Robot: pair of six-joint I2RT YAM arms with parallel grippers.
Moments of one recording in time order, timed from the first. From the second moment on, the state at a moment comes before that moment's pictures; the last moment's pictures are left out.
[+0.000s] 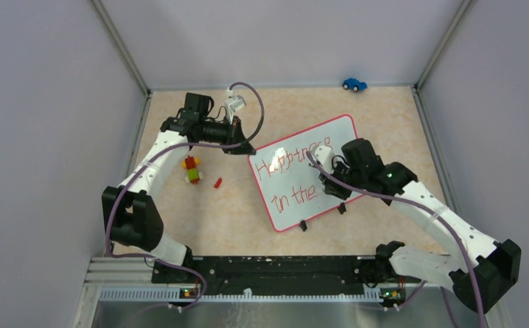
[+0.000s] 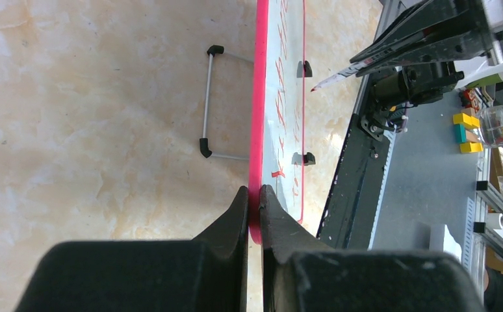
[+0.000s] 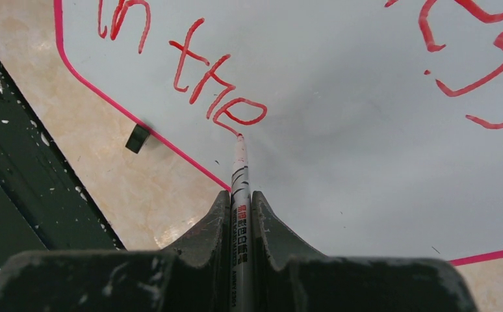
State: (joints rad) left arm -0.25 1.53 1.33 -0.65 1.01 0.16; right arm 0.61 1.06 0.94 -0.77 -0.23 -0.41
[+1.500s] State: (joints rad) left arm -0.25 1.53 1.33 -0.65 1.01 0.16; right arm 0.44 1.07 0.94 -0.73 -0.26 -0.39
